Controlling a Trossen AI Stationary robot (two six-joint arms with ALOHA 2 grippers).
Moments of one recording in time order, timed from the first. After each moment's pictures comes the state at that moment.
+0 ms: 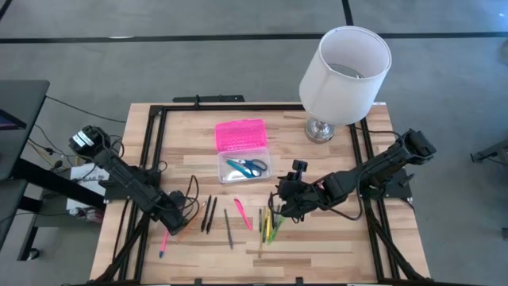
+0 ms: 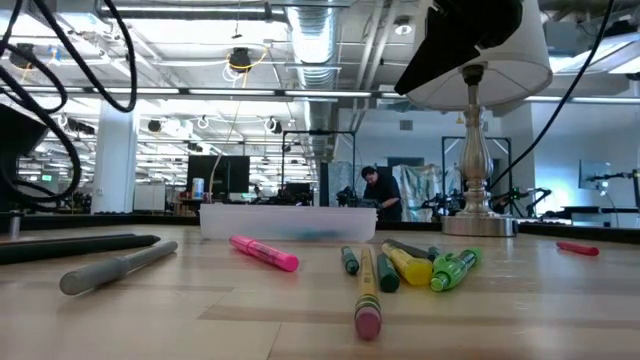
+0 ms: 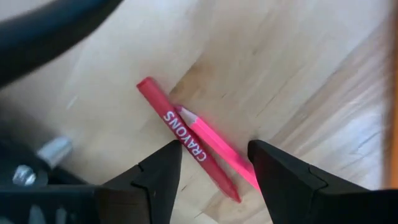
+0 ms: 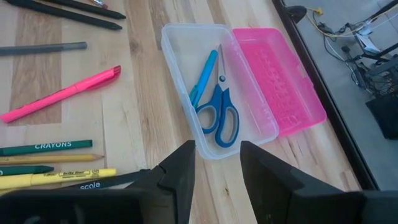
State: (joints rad) left arm -0.70 1.38 0.57 -0.77 0.04 -1.39; right arm 0.43 1.57 1.13 -0.57 0.71 0.25
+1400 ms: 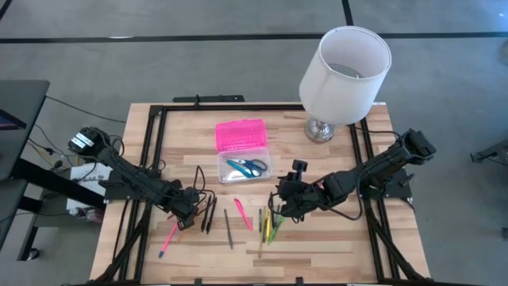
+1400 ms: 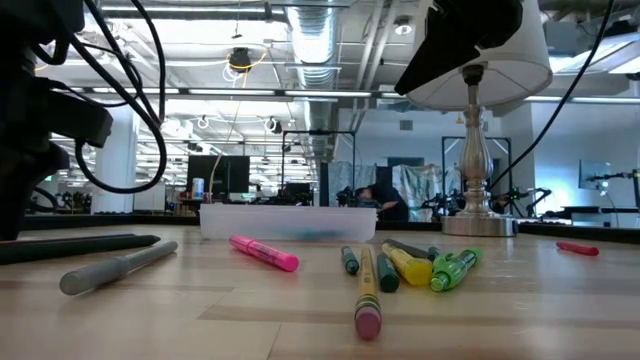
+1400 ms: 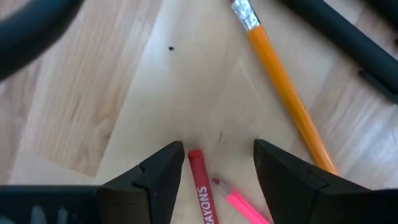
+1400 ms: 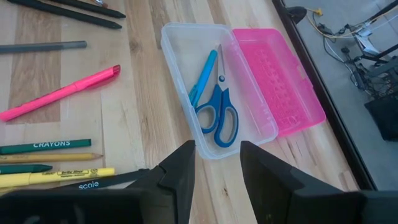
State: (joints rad) left arm -0.52 1.38 0.57 -0.67 -0.11 -0.96; right arm 0.43 1.57 1.13 -0.58 0.71 0.24
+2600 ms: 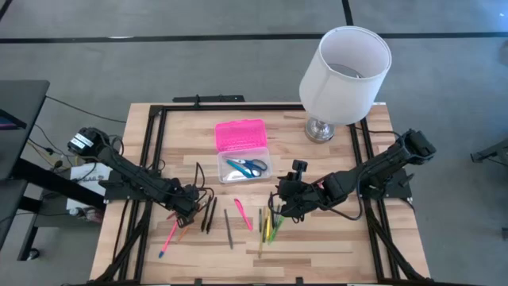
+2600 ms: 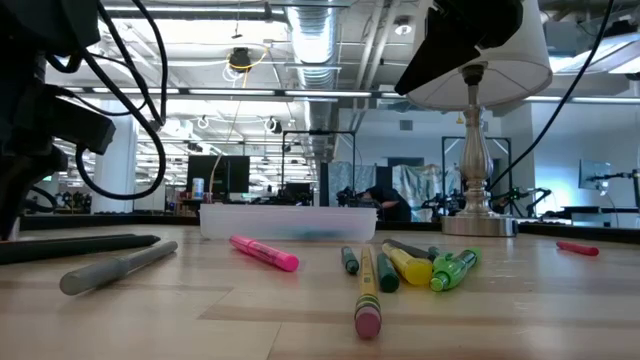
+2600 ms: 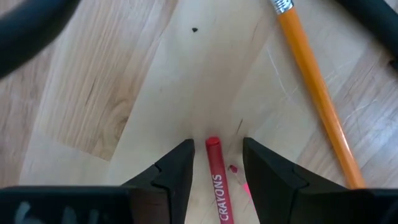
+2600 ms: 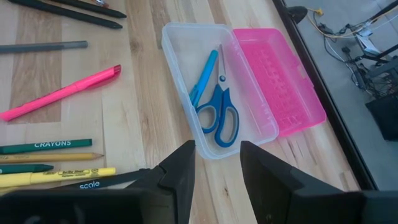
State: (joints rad) left arm -0.51 1.38 0.57 -0.76 0.01 -0.98; right arm 0.43 1.57 1.13 -0.58 0.71 0.24
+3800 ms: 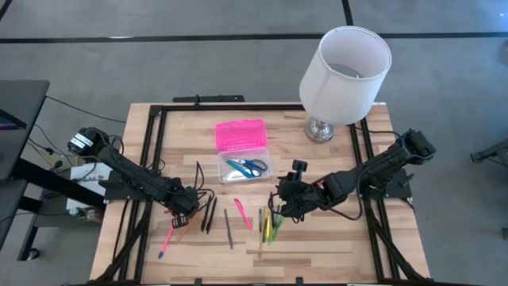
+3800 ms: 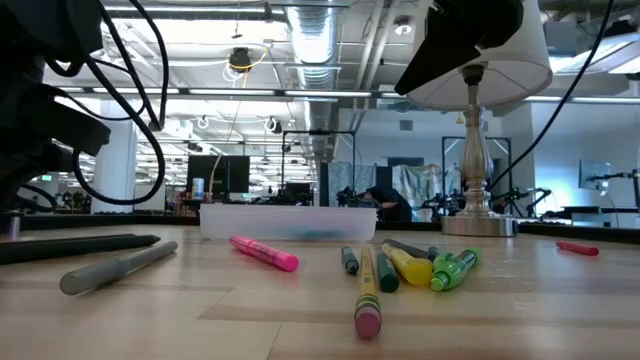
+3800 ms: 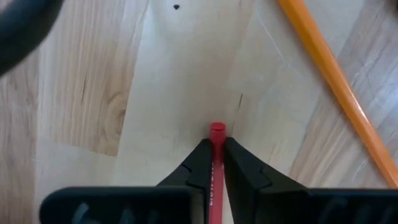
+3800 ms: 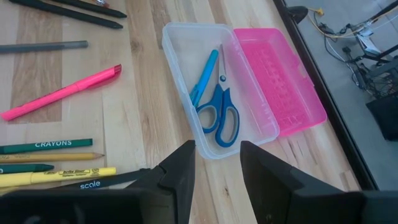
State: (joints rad) left arm -0.47 1.38 0.57 -0.77 0.01 -0.78; right arm 0.43 1.57 1.13 -0.58 0.70 0.24
